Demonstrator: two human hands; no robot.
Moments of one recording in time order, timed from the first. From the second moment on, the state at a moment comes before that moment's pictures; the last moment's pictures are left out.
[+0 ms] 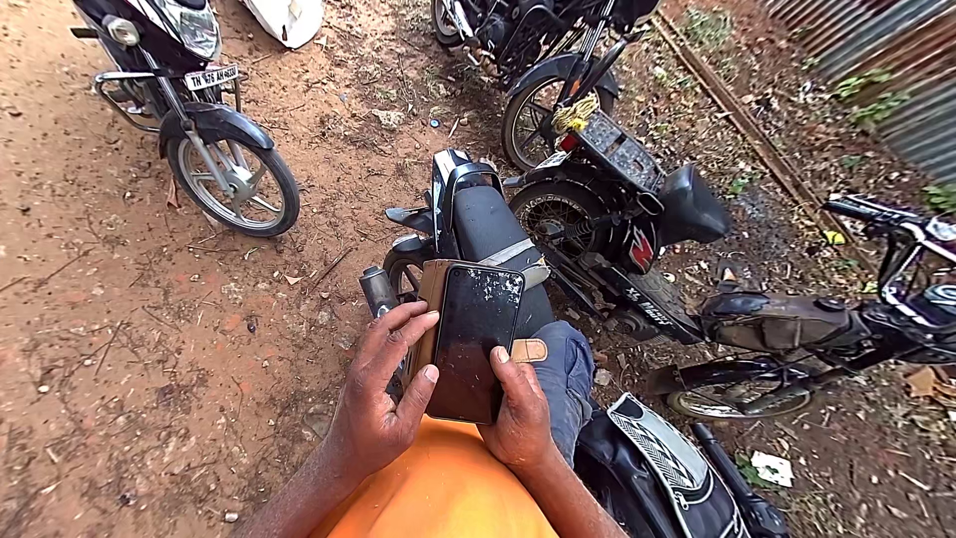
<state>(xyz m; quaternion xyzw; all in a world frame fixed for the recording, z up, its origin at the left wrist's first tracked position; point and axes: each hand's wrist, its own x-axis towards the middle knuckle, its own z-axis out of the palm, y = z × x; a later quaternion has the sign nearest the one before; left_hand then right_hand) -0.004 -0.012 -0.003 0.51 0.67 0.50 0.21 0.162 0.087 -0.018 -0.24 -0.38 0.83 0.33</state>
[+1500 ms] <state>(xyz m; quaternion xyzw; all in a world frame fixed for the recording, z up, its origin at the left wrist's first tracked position) -0.007 -0.011 -0.003 0.50 0.67 0.50 0.22 0.162 0.088 -0.017 -0.25 -0.39 0.83 0.32</state>
